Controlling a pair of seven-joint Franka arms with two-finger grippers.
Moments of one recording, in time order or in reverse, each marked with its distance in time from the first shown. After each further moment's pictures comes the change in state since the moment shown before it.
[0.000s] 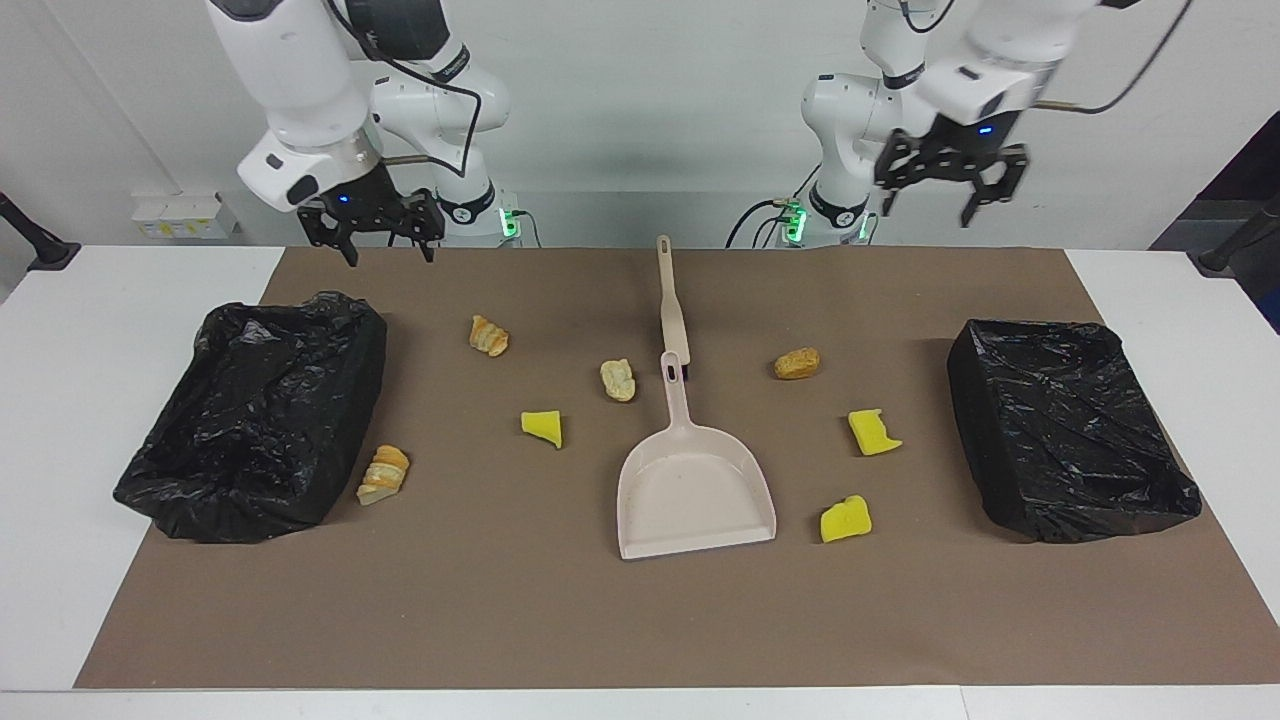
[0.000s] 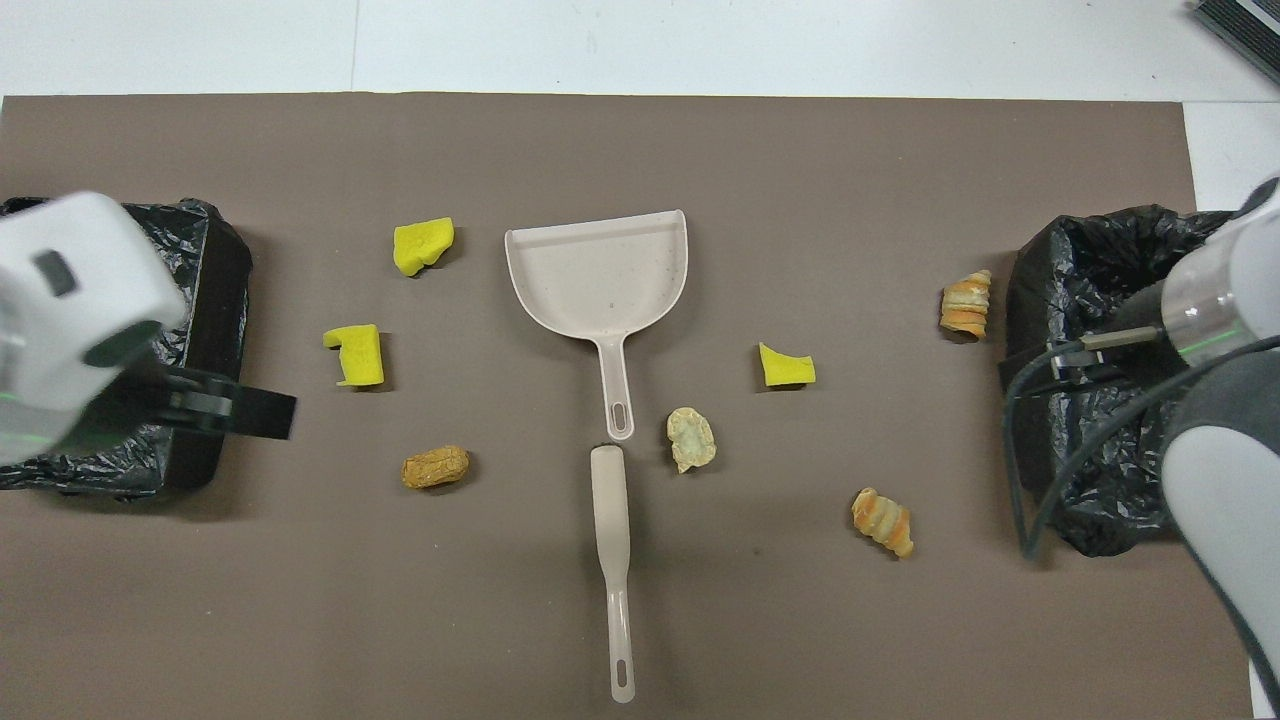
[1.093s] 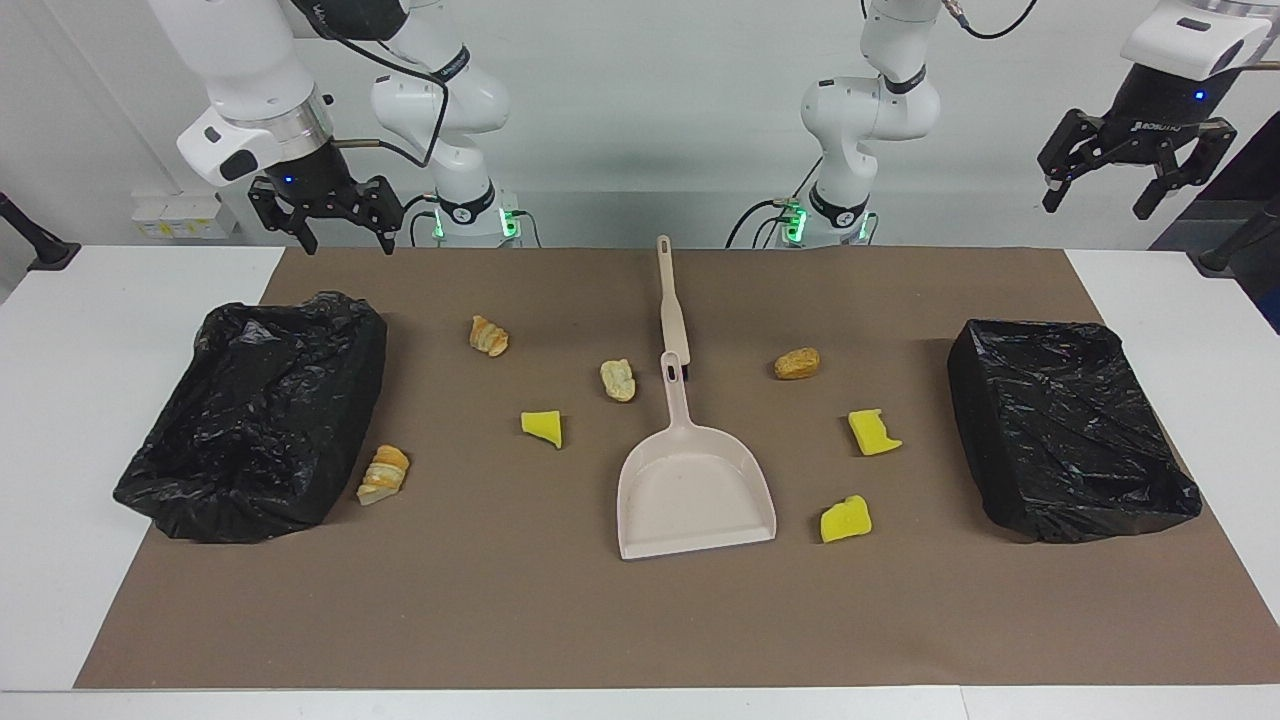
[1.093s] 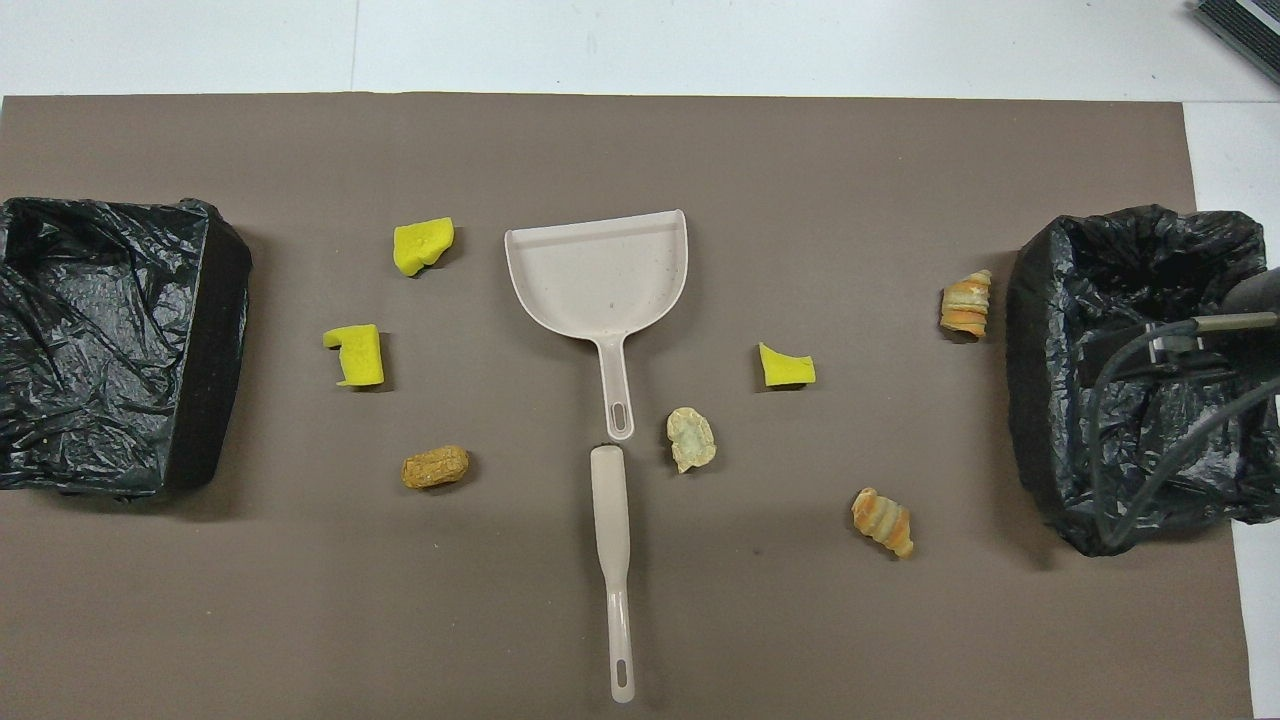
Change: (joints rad) left arm 0.294 0.165 0.070 0.384 0.012 -0.095 0.342; right arm -0.088 -0.035 -0.022 0.039 -0.005 -0.034 -0.003
